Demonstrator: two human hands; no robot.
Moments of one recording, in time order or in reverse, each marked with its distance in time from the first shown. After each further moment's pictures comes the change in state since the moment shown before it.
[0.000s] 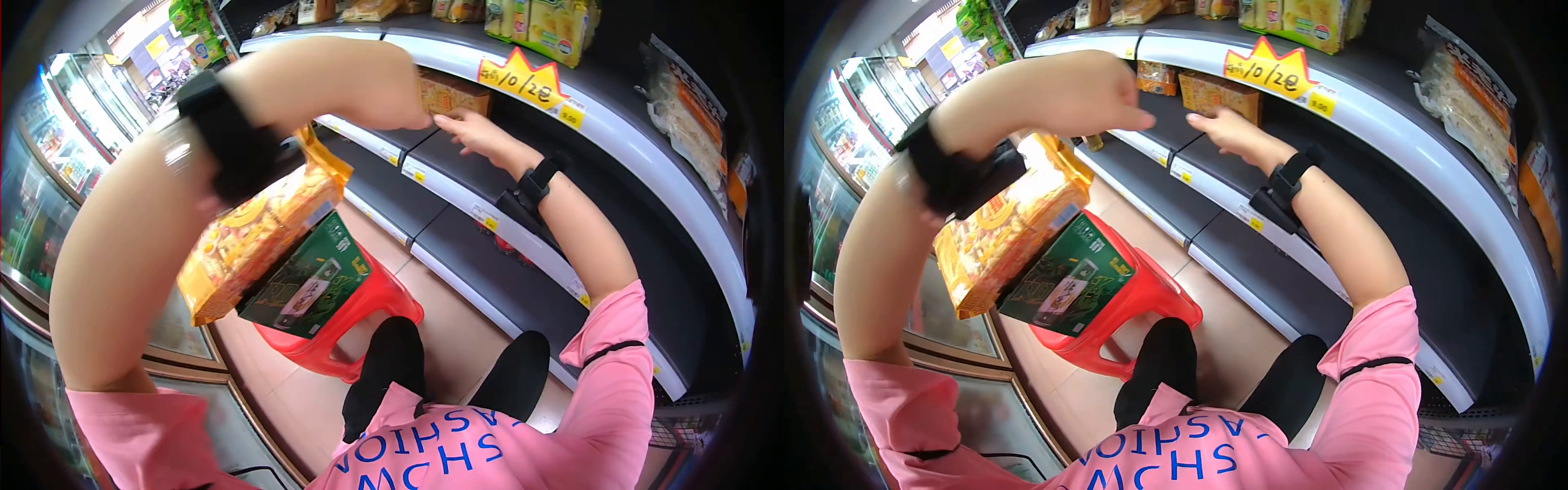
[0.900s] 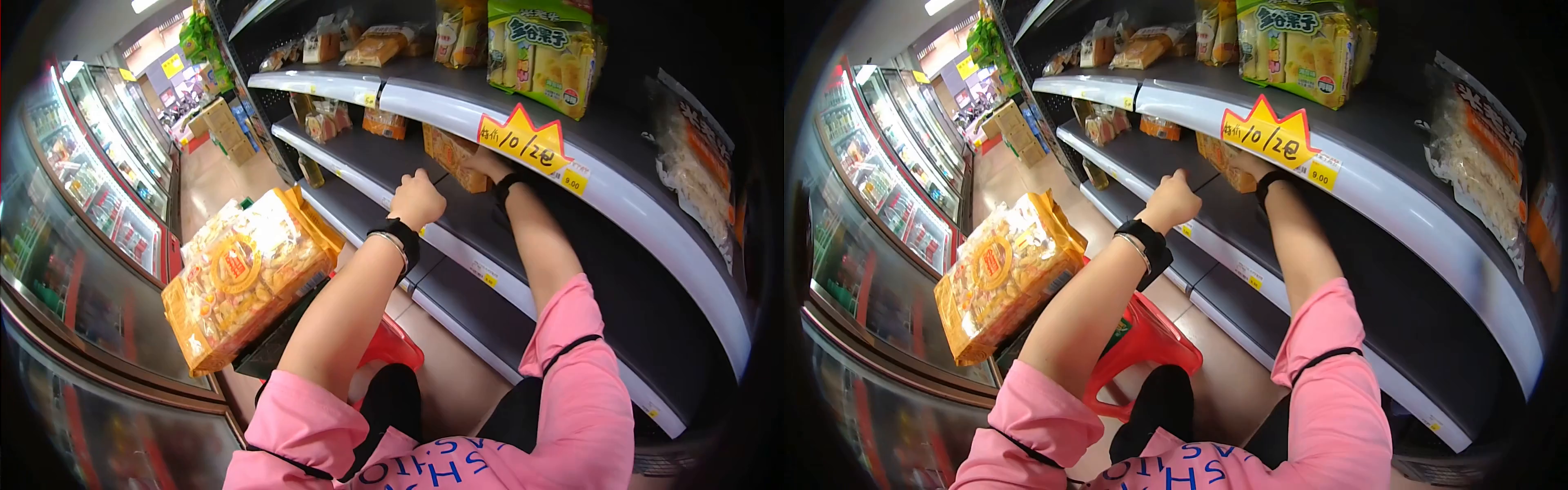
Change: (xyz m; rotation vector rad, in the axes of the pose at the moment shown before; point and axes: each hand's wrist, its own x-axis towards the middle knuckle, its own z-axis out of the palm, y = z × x) left_hand 0.152 -0.001 0.185 -0.718 0.251 -0.560; right_hand 0.142 0.113 -0.052 -0.542 0.443 -0.139
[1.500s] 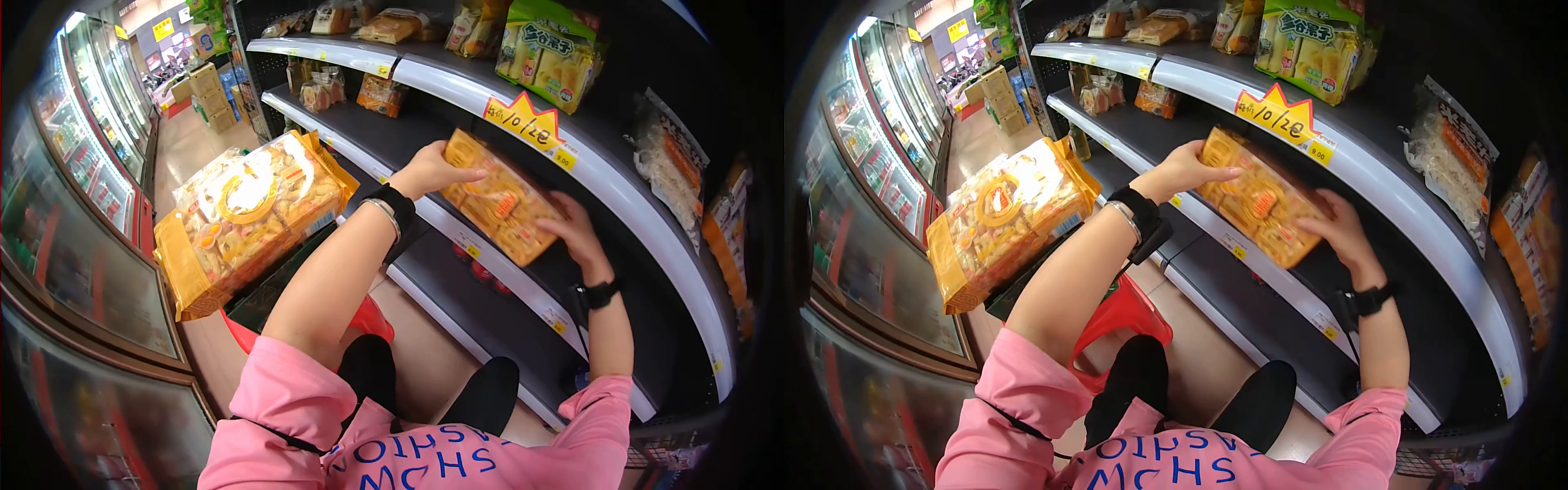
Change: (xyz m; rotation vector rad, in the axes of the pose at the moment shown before) left_hand -0.027 0.009 -0.016 -0.791 -0.278 0.297; right_hand -0.226 -0.038 -0.180 0.630 -0.144 0.105
